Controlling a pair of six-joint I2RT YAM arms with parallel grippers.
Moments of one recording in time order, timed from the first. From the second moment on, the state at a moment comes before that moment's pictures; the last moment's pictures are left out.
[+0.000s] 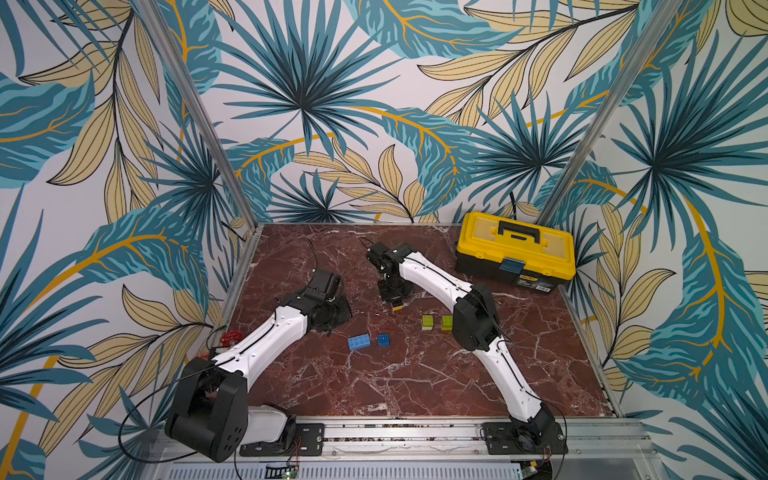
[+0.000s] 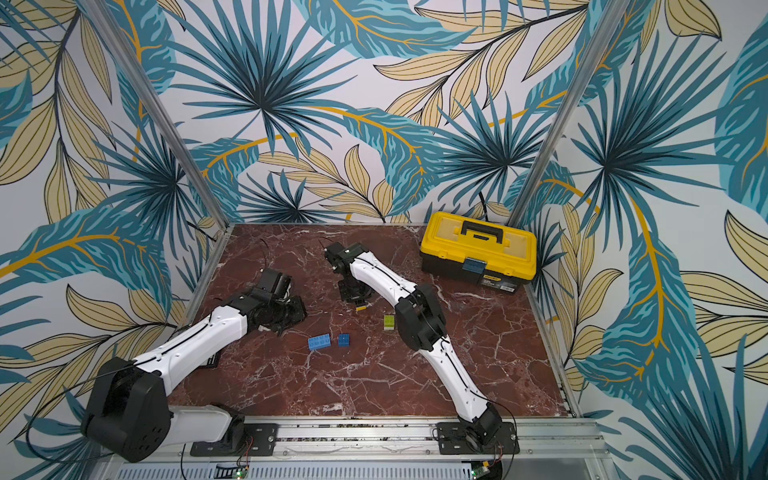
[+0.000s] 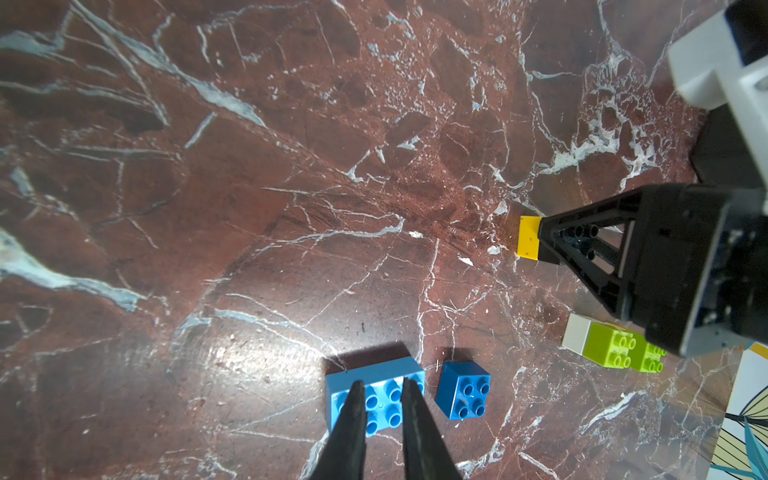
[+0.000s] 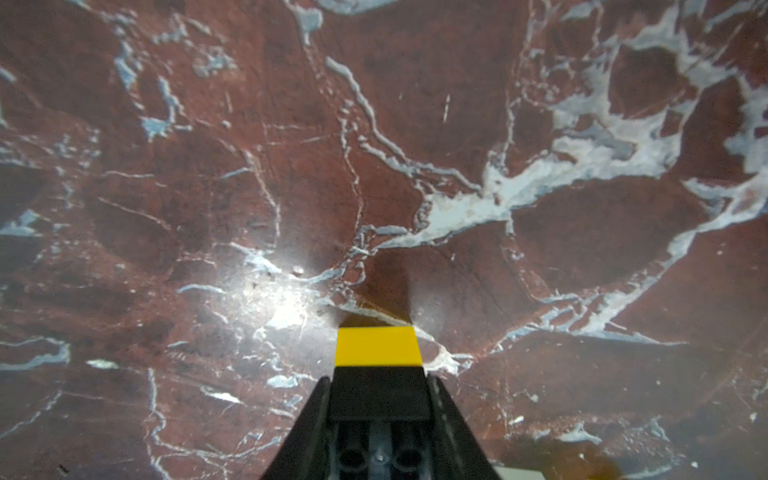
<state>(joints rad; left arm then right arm) -0.35 1.34 0.88 -0.59 0.12 -0.77 0.69 2.52 2.35 -1.31 0.13 0.47</state>
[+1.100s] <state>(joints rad) -0.35 1.29 0.88 -0.63 0.15 -0.77 0.79 2.09 1.64 -1.08 0.06 0.65</state>
